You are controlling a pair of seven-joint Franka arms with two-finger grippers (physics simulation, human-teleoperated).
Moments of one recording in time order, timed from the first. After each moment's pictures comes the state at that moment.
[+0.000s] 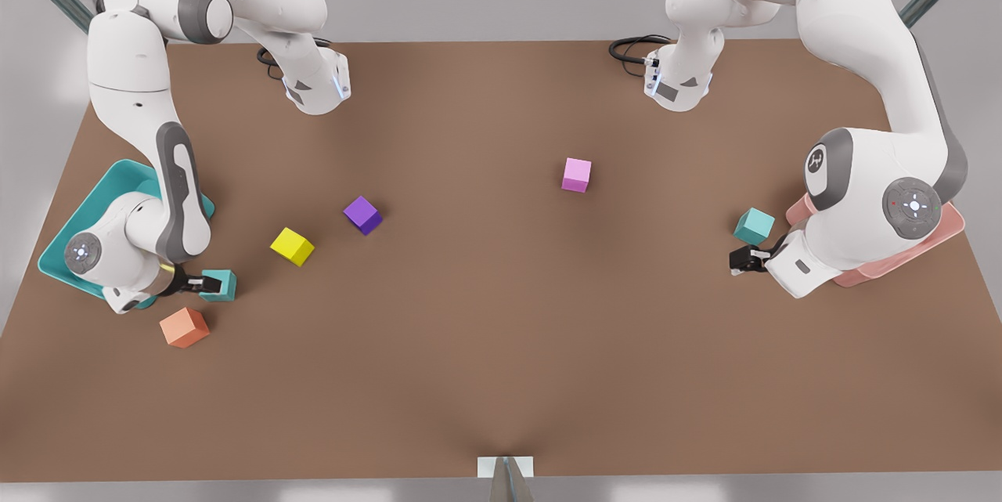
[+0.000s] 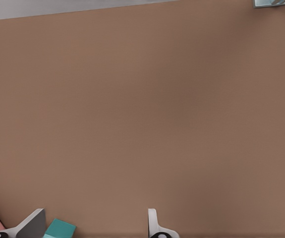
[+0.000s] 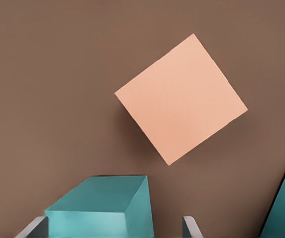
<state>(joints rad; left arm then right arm) -0.01 0.41 -0.10 -1.31 -0.01 1.66 0.03 -0.15 0.55 -0.13 -1.83 0.12 2.30 -0.30</state>
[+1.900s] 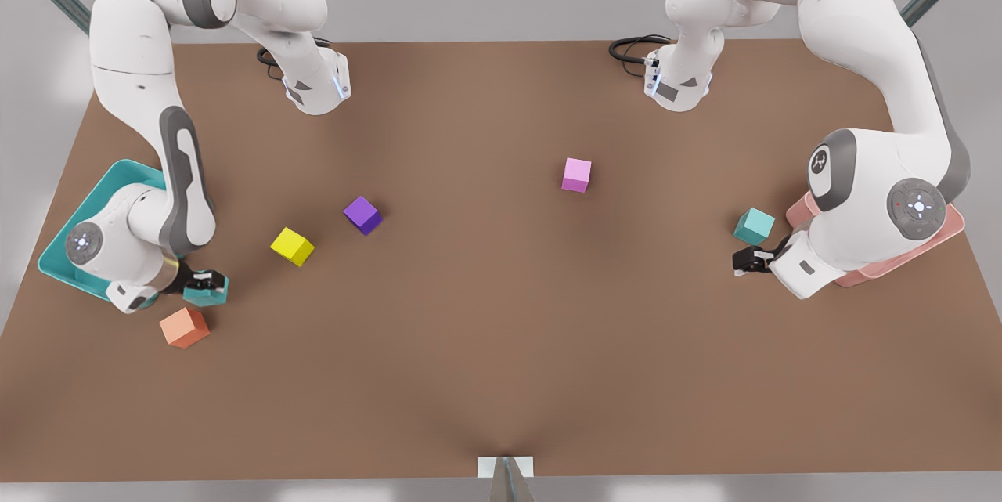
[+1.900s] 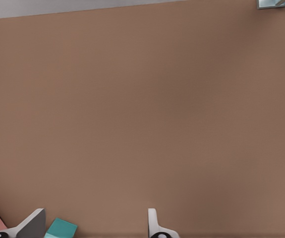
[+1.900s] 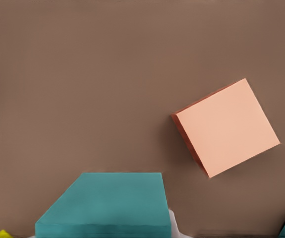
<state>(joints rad) 0.00 0.41 -0.10 -1.31 -0.01 1.66 0.03 -0.12 0.46 -0.12 -1.86 0.15 2.27 -0.43</state>
